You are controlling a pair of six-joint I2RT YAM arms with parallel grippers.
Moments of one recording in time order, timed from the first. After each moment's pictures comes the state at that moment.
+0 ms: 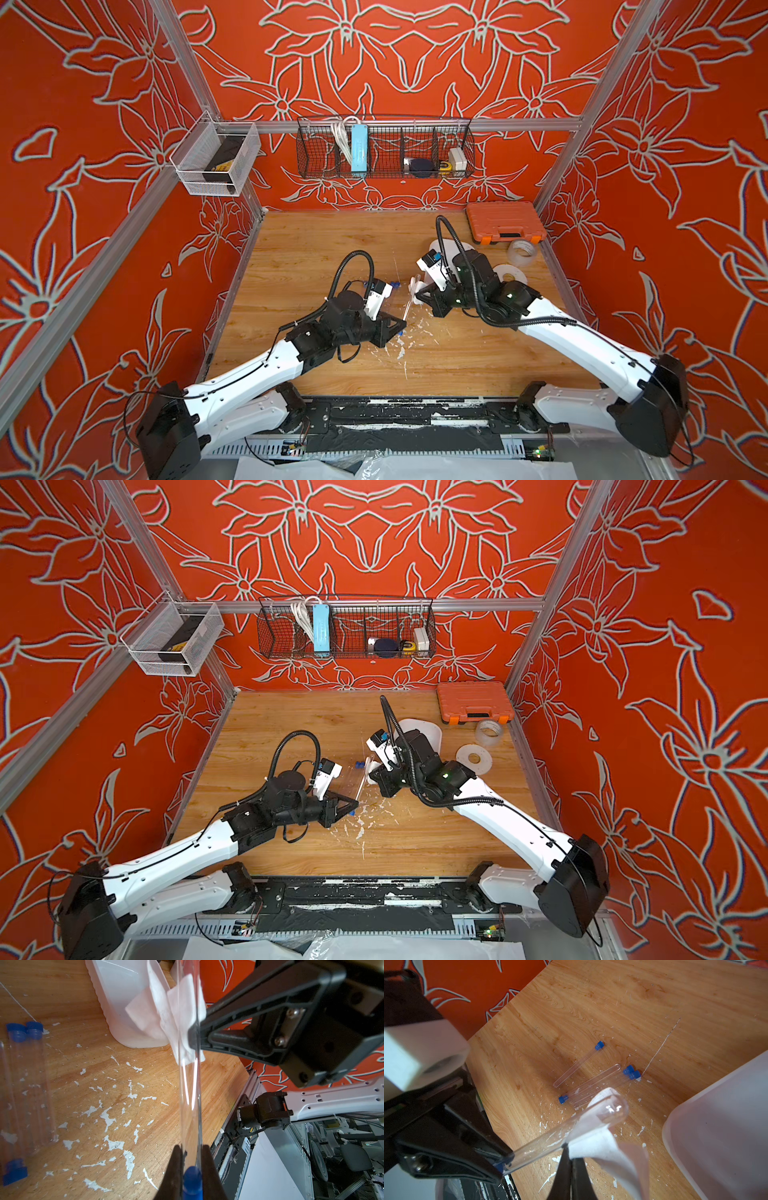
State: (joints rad) left arm -0.77 0.97 0.60 -0.09 0.35 -0.60; right arm 0.76 1.22 1.02 -0.49 -0.32 0.12
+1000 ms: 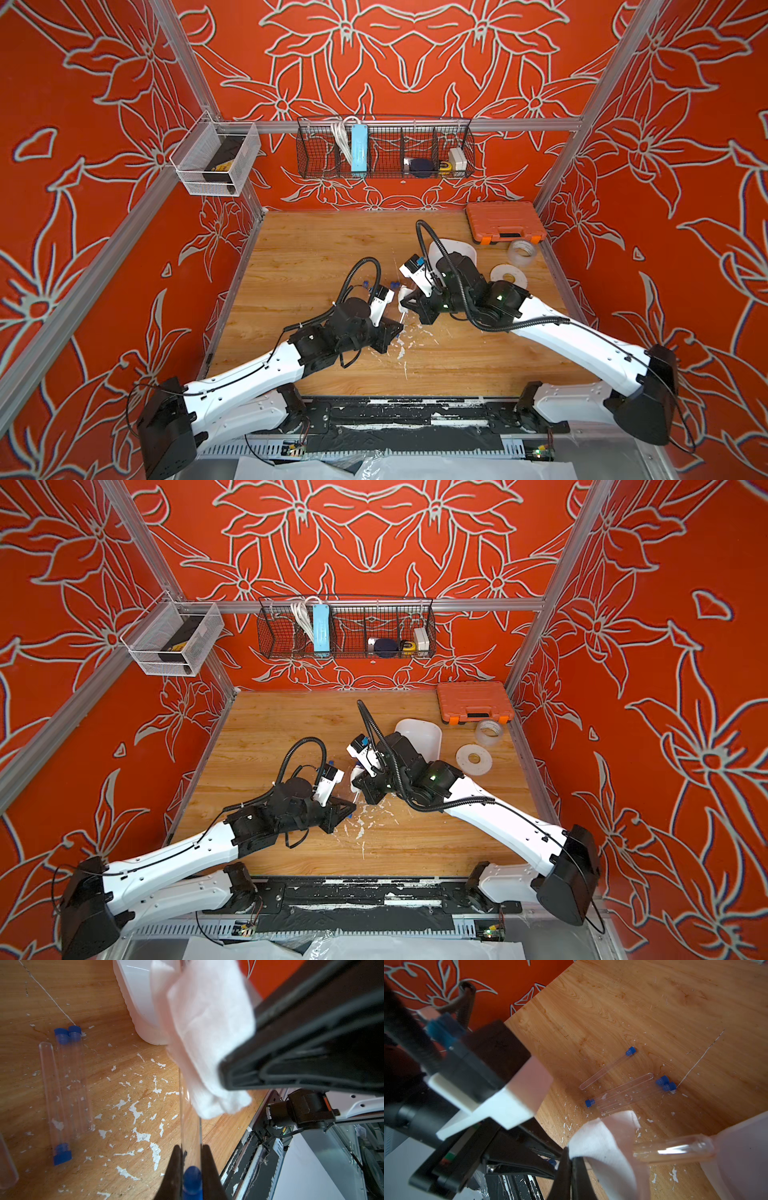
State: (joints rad) left arm -0.87 0.98 0.61 -0.17 0.14 -0.51; right arm 0.89 1.29 1.12 -0.53 -0.30 0.15
